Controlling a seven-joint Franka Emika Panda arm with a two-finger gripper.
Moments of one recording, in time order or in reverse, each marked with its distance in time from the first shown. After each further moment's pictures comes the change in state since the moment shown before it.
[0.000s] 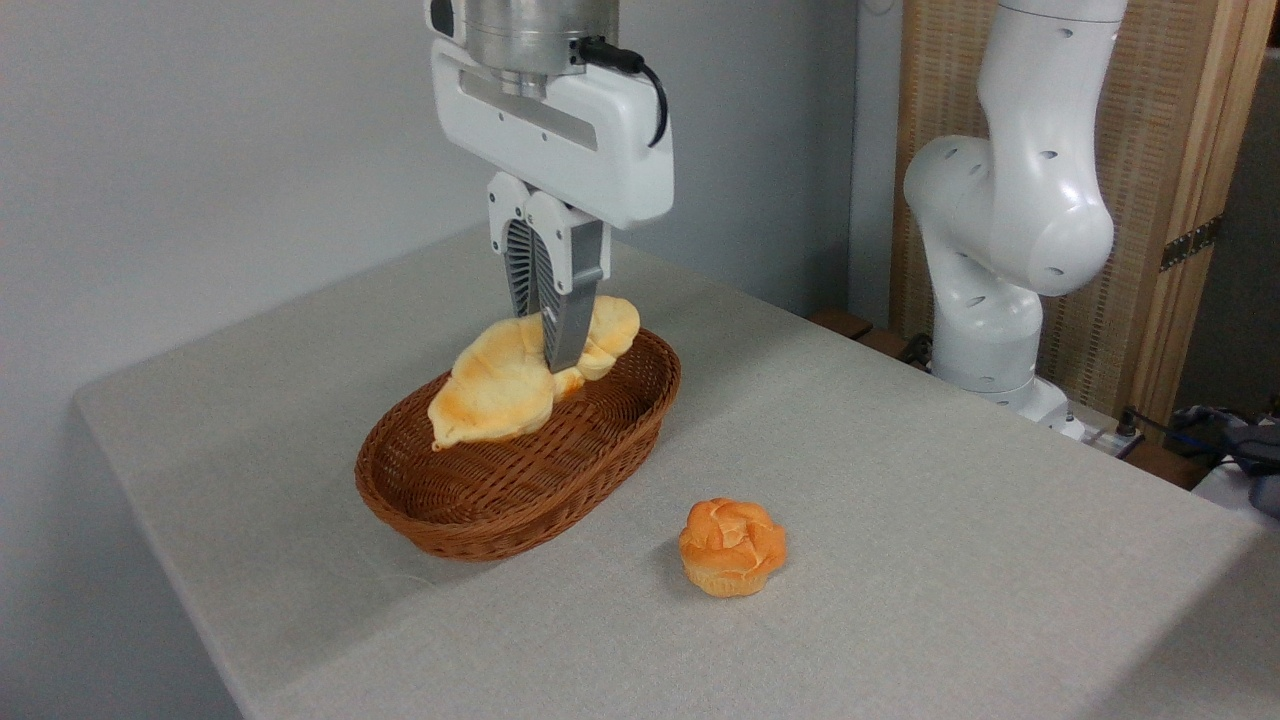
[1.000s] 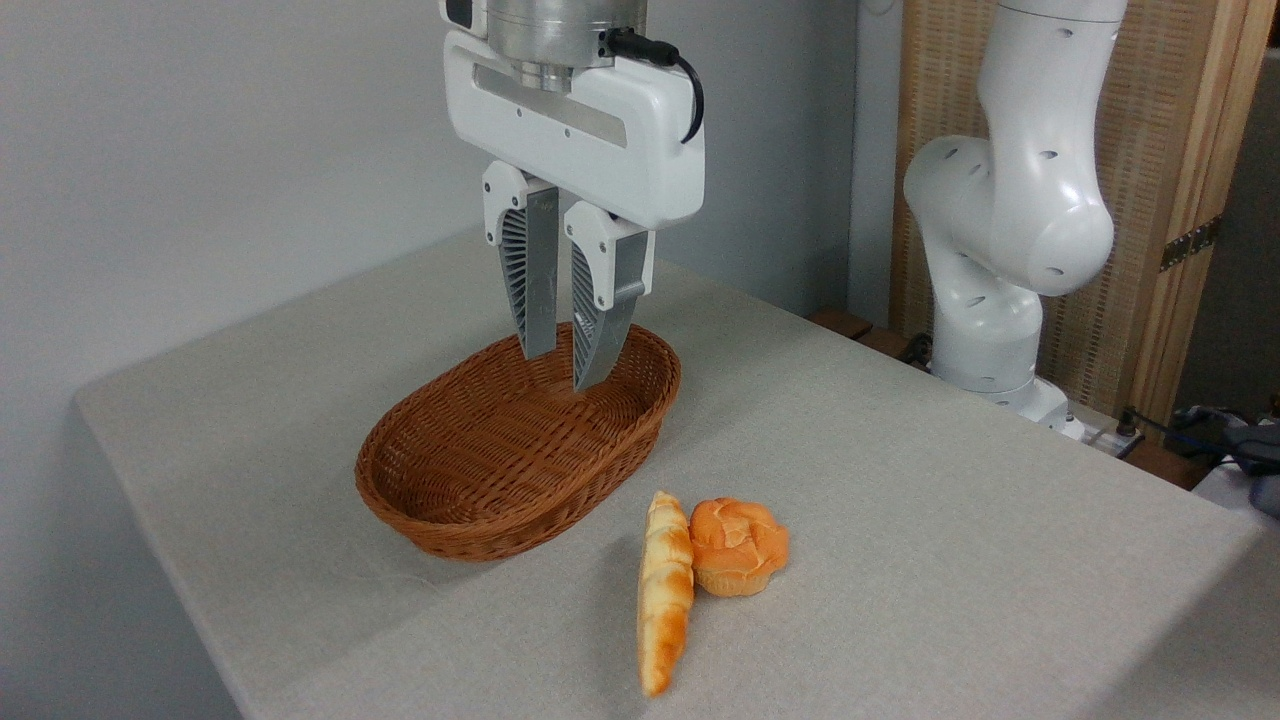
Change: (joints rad) arm 0.000 0.000 0.037 0.018 0.000 0.000 0.007
